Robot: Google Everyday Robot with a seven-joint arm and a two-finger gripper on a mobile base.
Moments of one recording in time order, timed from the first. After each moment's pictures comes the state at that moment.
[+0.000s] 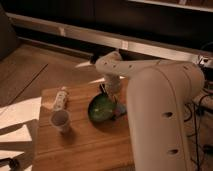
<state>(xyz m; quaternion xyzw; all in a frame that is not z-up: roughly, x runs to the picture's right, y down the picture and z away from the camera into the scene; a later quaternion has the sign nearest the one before) 0.066 0.067 0.845 -0.23 0.33 0.62 0.68</state>
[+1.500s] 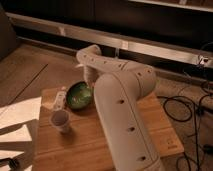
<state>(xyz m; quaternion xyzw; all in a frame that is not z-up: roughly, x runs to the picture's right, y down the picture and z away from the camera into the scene) -0.085 -0.003 0.913 -0.28 0.20 0.57 0.74</state>
